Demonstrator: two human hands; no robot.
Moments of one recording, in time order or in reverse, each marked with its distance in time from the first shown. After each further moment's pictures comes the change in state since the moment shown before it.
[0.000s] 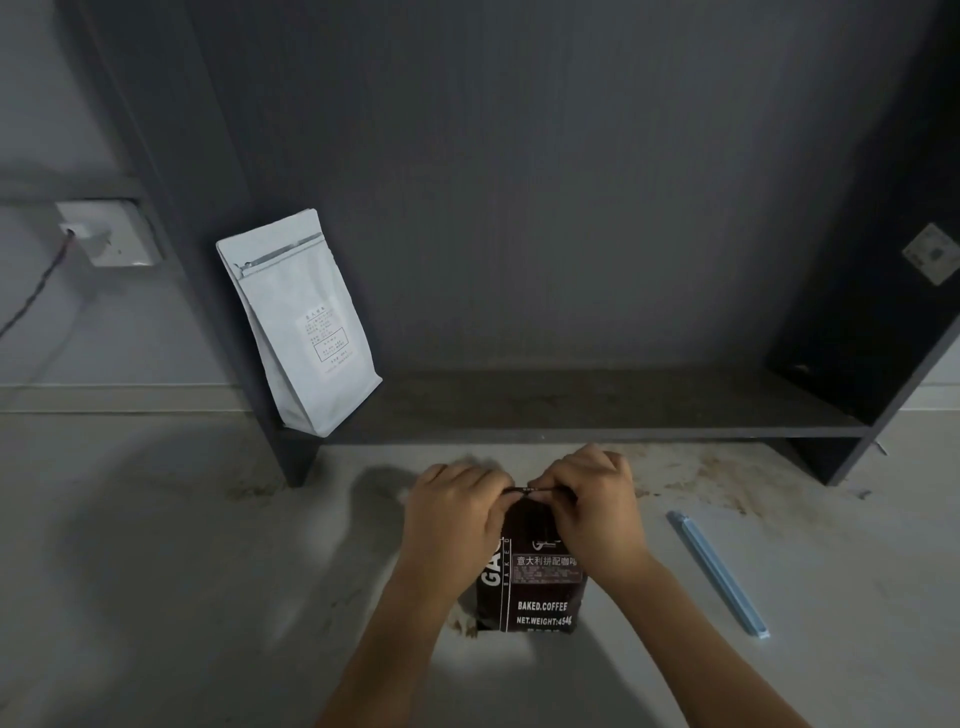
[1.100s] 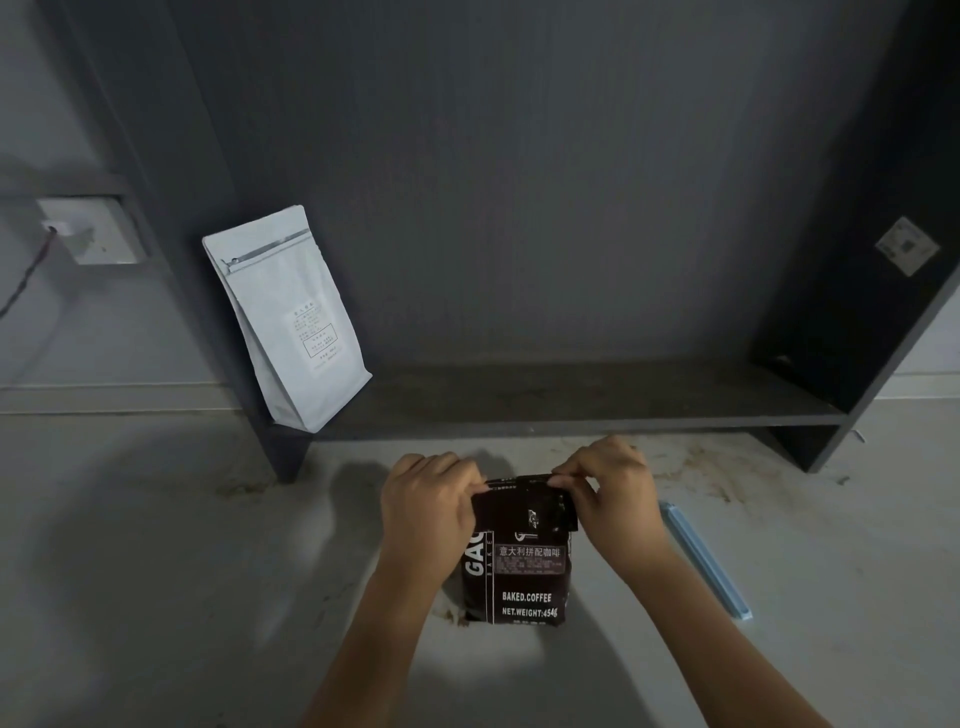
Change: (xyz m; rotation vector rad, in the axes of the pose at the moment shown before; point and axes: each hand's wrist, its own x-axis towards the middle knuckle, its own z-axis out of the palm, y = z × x) left_hand -0.002 -0.002 -0.007 -0.010 0.130 -0.062; right_hand -0.005 0.018 -0.018 0.006 0.073 0.014
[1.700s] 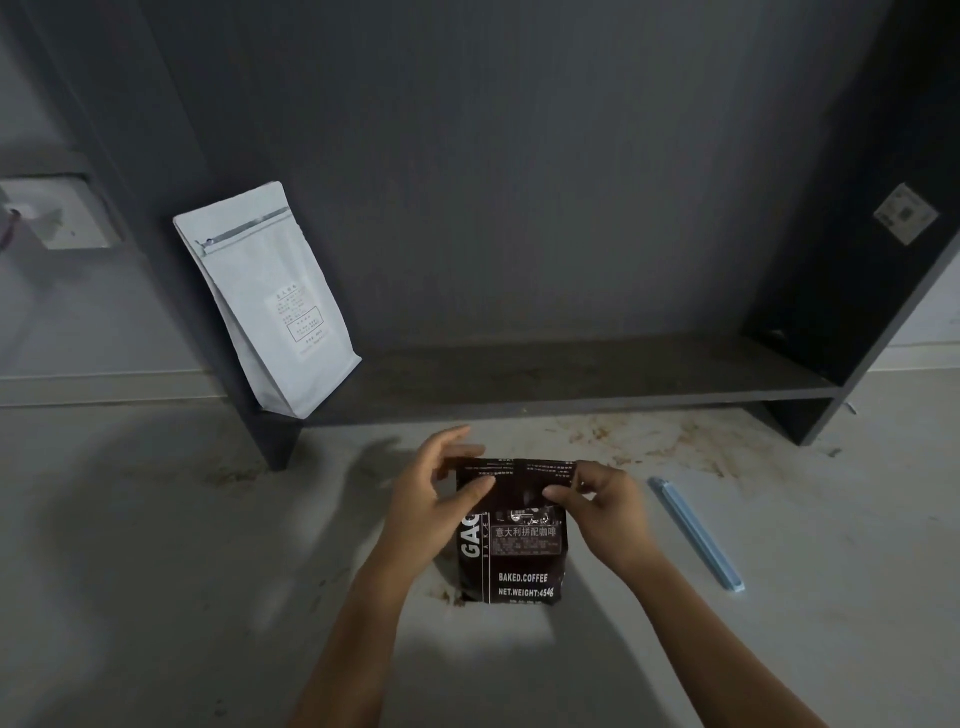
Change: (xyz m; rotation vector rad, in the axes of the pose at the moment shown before) left_hand -0.014 -0.015 0.017 -0.762 -0.295 -0.430; right_hand -0.026 0.020 0.025 0.426 -0.135 0.442
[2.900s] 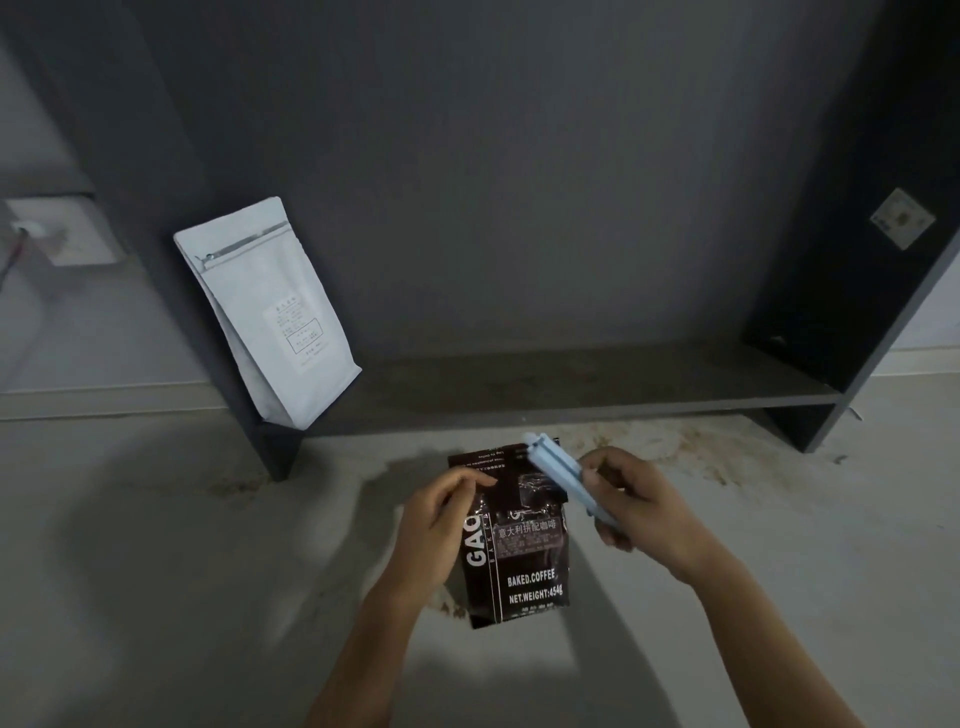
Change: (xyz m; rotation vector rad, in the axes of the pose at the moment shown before) left_hand -0.007 -0.004 0.015 -0.119 0.014 -0.029; right_hand -0.008 -0.035 -0.051 0.133 -0.269 0.062
